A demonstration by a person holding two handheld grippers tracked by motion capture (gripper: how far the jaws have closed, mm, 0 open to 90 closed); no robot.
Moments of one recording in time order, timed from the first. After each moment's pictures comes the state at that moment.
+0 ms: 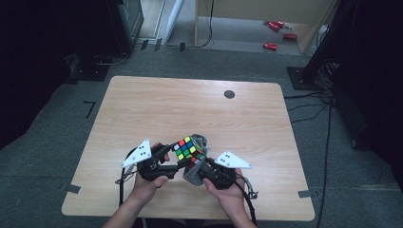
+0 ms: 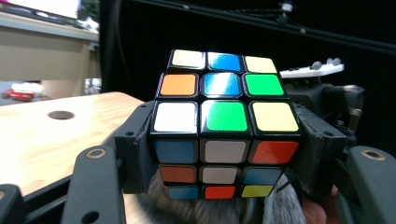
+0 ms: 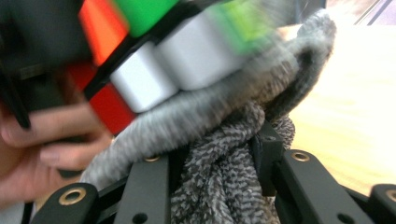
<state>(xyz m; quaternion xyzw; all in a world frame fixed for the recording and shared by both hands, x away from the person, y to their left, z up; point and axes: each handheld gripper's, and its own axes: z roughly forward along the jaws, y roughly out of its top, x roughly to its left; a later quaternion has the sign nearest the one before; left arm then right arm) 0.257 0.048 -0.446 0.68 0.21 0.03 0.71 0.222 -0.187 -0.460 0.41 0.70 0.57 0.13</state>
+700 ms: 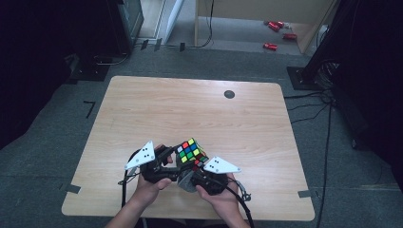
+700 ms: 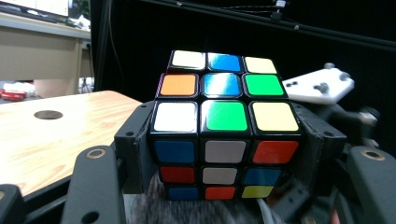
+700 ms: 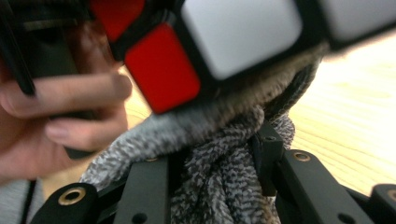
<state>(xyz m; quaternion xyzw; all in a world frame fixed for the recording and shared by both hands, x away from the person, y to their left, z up) 0.255 0.047 -0.445 0.68 0.21 0.03 0.71 0.215 -0.169 -0.471 0.38 0.73 0.55 0.12</state>
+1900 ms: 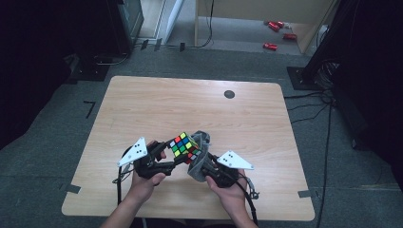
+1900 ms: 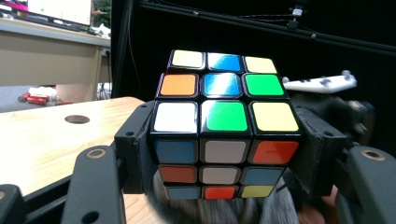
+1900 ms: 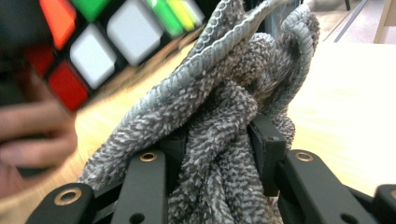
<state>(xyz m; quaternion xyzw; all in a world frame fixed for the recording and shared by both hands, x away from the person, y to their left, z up) 0.262 0.058 -0.443 0.67 0.22 0.05 0.71 0.226 -0.198 -0.462 0.42 0.68 0.57 0.17</state>
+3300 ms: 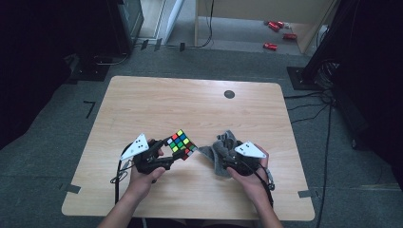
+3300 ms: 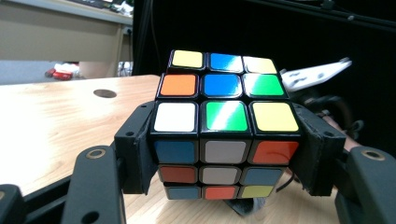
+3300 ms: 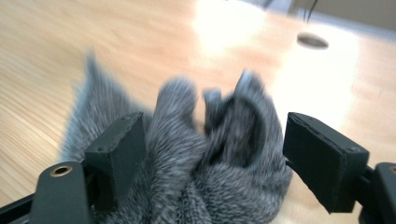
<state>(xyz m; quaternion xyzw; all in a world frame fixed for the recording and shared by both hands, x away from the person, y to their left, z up) 0.279 0.067 -0.454 0.69 0.28 0.06 0.67 0.264 -0.264 -0.488 0.45 0.73 0.43 0.28</state>
